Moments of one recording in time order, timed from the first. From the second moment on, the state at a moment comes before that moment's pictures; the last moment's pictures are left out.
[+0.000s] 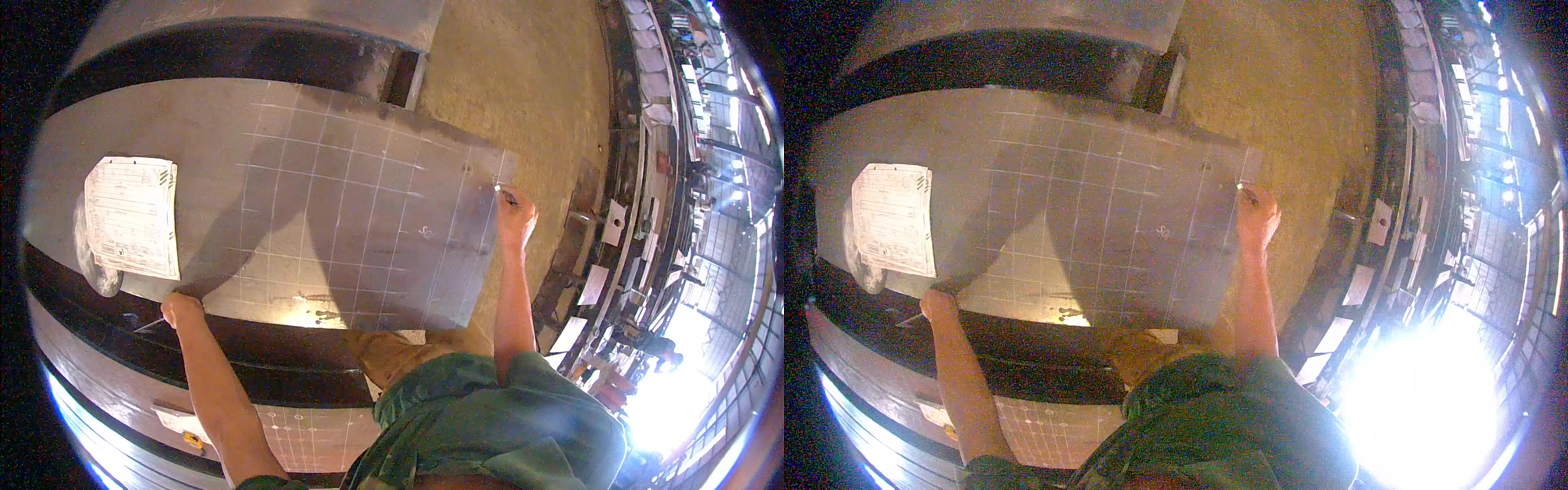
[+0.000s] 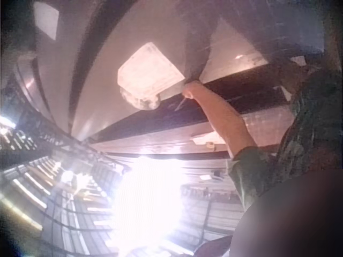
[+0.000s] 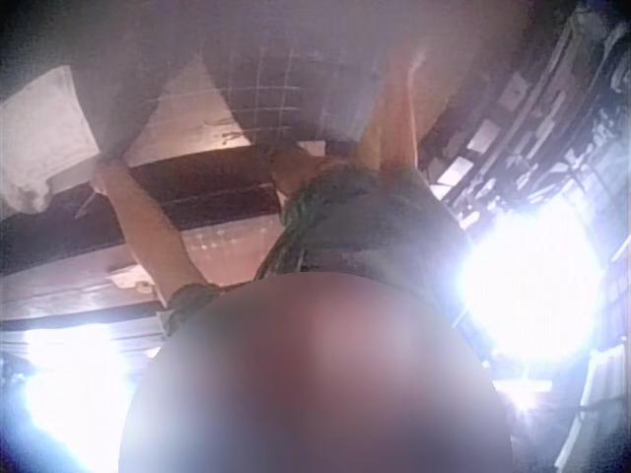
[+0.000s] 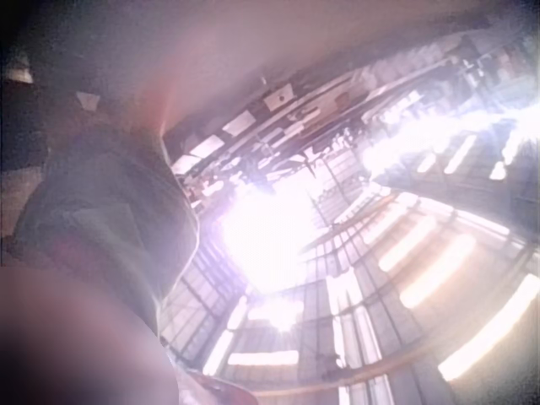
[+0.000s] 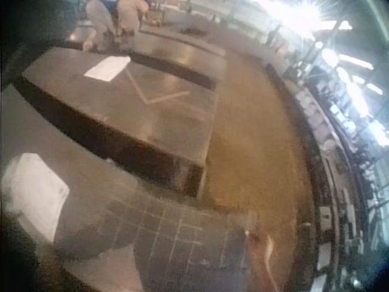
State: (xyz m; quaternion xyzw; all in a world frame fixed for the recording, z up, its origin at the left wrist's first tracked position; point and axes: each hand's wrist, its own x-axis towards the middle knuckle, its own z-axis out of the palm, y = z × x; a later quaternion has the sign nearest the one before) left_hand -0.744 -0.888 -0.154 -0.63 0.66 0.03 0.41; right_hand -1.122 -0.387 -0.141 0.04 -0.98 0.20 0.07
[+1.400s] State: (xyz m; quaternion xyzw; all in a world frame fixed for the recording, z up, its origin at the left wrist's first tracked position) left_hand -0.671 -0.923 -0.227 -0.51 0.75 -0.03 0.42; right_hand -0.908 -0.377 -0.109 0.23 -0.93 0.25 -0.13
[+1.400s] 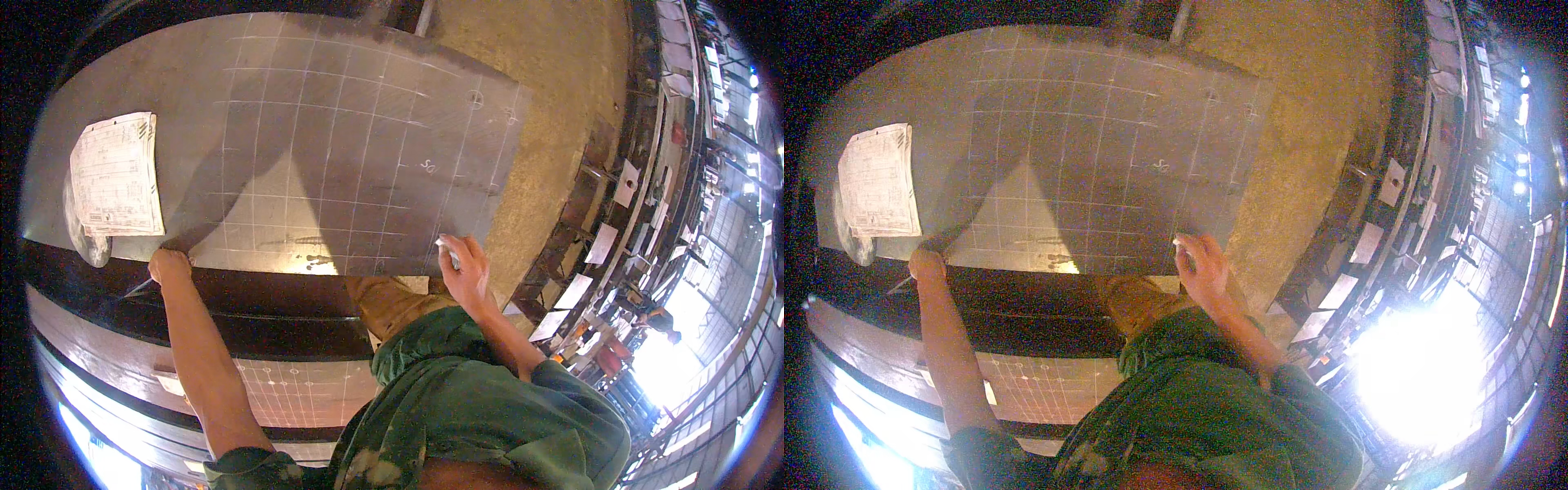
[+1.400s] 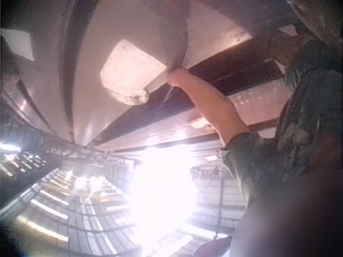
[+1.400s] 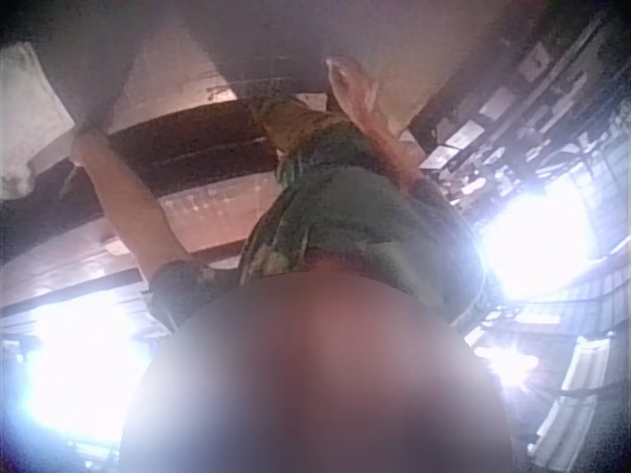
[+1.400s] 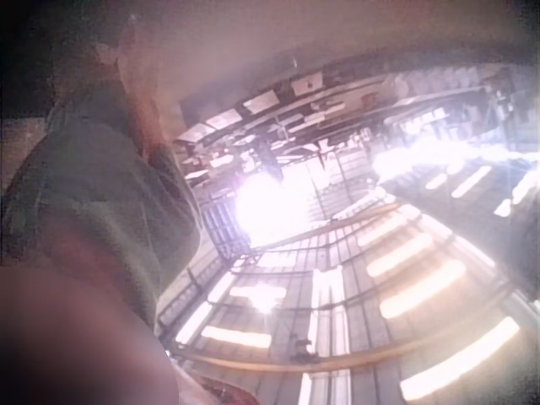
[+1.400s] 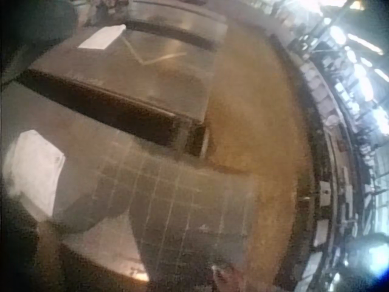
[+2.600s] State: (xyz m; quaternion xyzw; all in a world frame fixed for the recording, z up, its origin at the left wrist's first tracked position) left_hand -0.727 -0.897 -0.178 -0.30 0.70 -0.16 0.62; right_hand -0.907 -0.382 -0.105 0.19 -0.94 0.23 -0.15
